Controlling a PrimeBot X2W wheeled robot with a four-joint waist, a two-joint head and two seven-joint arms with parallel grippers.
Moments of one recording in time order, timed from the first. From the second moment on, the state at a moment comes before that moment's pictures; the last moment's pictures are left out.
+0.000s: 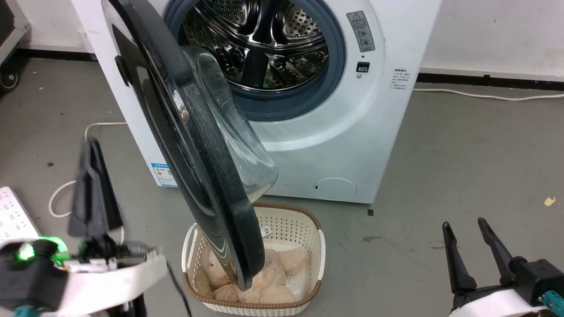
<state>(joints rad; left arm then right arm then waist) -0.05 0.06 0.05 -0.36 -0.17 0.02 -0.26 0.06 -0.05 -0.06 -0.03 0.09 0.13 -0.14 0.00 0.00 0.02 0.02</state>
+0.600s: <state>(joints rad) -0.08 0.07 -0.36 -0.44 -0.01 0.04 -0.18 0.06 -0.05 -0.07 0.00 0.07 0.13 -0.13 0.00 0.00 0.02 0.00</state>
